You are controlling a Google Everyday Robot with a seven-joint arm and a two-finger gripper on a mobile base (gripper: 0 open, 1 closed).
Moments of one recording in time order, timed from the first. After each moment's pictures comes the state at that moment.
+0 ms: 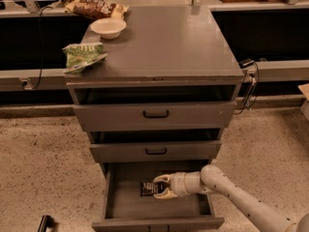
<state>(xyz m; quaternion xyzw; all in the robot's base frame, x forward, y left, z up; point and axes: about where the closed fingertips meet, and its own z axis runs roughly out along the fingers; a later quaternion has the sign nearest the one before) 0.537 -0.029 0.325 -0.65 0.58 0.26 0.42</state>
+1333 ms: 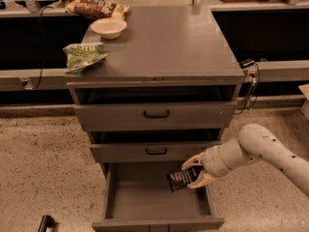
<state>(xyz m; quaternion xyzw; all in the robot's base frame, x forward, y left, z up) 0.479 -0.132 0.546 -0.75 0.55 0.21 0.30</state>
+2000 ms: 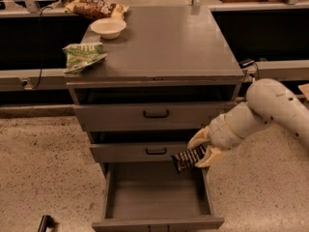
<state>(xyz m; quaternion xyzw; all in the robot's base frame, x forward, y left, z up) 0.486 -0.140 0.679 -0.76 0.57 0.18 0.24</state>
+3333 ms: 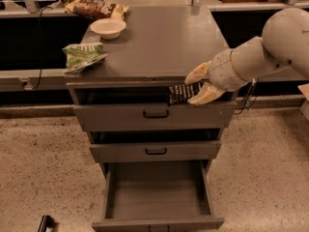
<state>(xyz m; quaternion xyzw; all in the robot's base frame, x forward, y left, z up) 0.585 -0.123 0.853 -0.72 0.59 0.04 0.37</state>
